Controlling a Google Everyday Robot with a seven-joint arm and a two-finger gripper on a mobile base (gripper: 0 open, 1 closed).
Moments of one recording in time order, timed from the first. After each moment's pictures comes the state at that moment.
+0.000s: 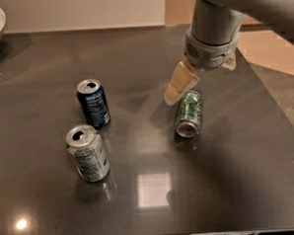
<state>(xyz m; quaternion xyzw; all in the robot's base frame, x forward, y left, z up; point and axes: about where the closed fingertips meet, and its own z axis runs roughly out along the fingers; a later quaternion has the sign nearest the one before) 0.539 -0.139 0.914 -0.24 0.96 -0.05 0.12</state>
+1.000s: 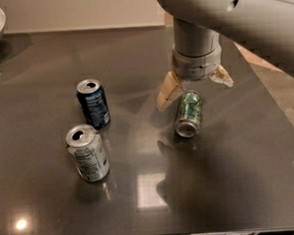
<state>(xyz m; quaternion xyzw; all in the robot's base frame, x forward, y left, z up) 0.534 -0.127 0.881 -0.12 0.99 -0.07 0.06</state>
